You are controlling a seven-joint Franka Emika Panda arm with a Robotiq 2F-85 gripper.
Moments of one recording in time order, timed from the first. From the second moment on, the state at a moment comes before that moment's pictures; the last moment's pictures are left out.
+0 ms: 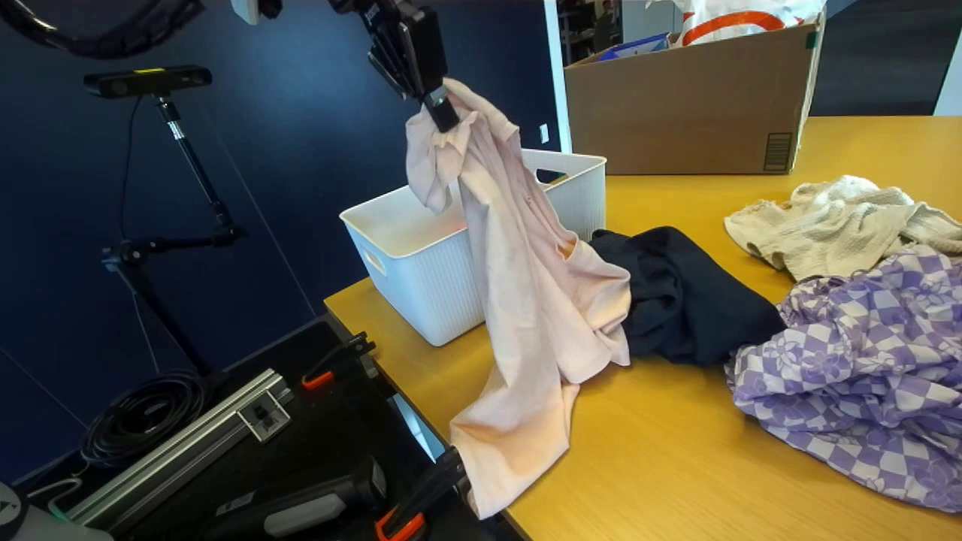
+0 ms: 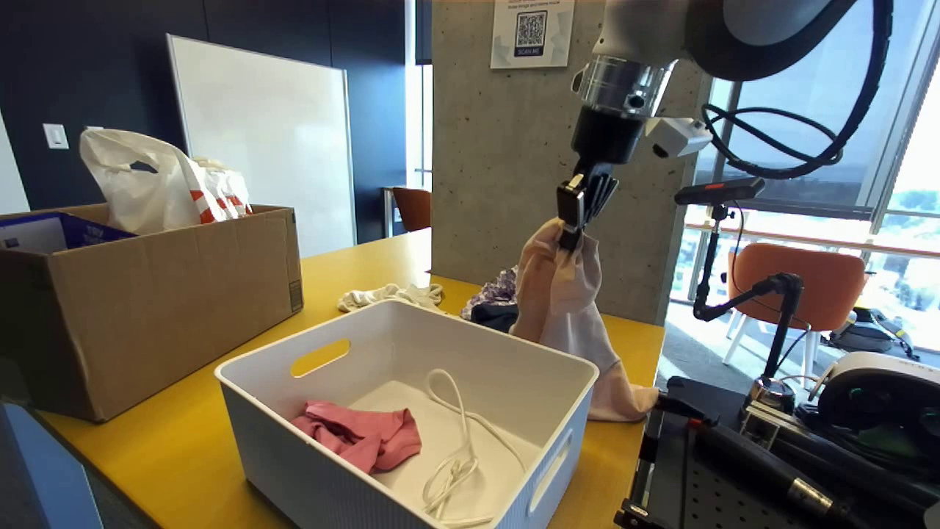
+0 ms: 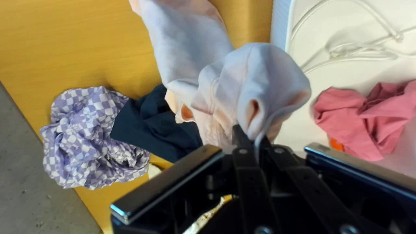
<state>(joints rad) 0.00 -0.29 0.06 -2.50 -0.18 2.44 0.27</state>
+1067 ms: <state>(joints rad) -0.04 0.23 -0.01 -2.36 -0.12 2.57 0.21</state>
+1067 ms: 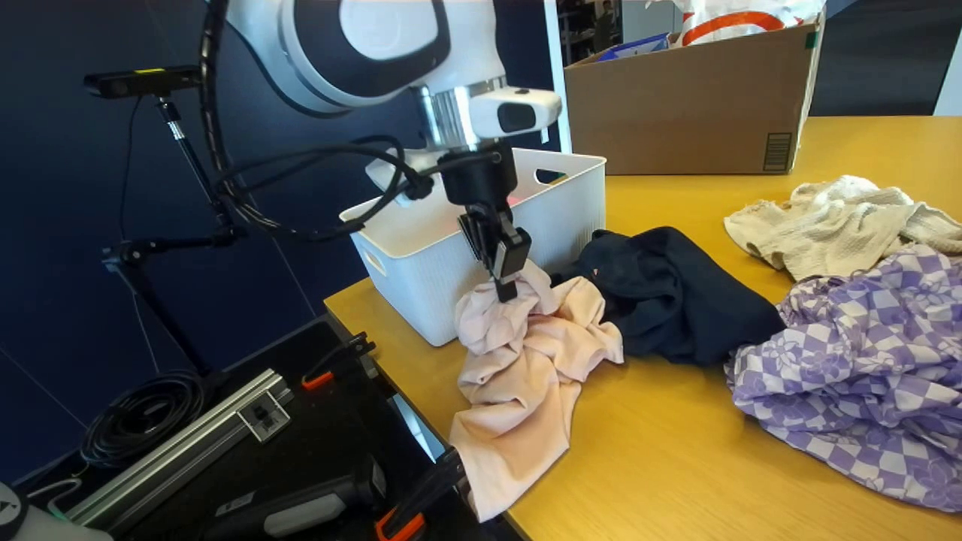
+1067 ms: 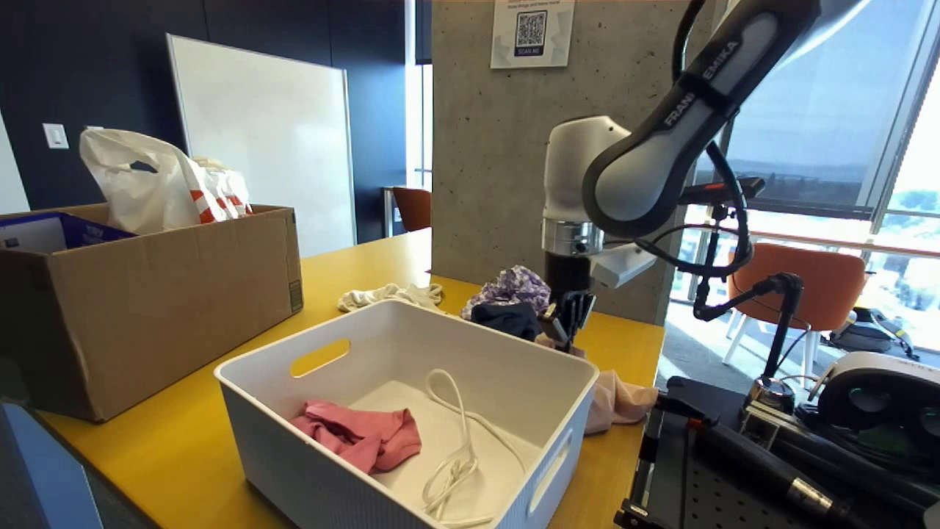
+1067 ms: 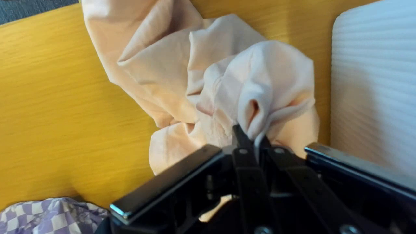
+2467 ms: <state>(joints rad) -0.03 0.00 -0.02 -2.23 -0.12 2.41 0.09</state>
